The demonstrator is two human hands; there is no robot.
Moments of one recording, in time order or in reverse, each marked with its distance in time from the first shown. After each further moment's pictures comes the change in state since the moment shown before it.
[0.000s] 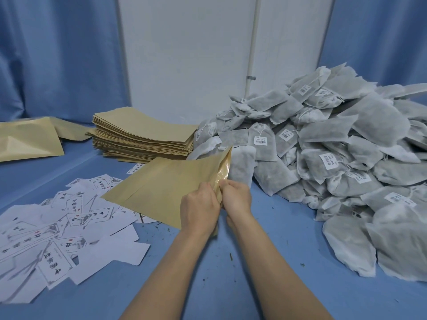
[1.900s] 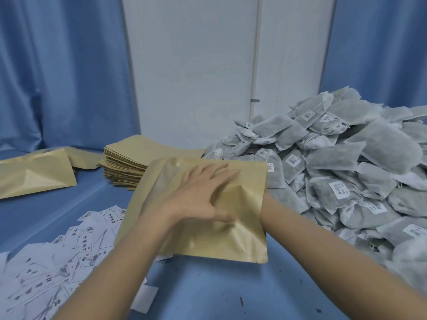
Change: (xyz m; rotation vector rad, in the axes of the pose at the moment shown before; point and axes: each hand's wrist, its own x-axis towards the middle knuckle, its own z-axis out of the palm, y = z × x) left_hand 0.103 0.004 -0.071 0.111 -0.674 0.361; right_hand -0.003 -0.105 0.026 -2.617 -0.536 -0.245
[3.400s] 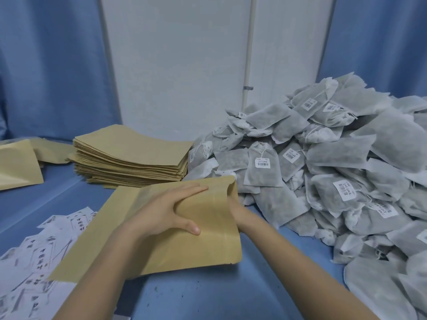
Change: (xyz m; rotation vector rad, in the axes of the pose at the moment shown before) left_hand 0.006 -0.077 0.059 -0.504 -0.056 -0.163; right_hand 0.091 -0.013 0.079 1.566 0.686 -0.368
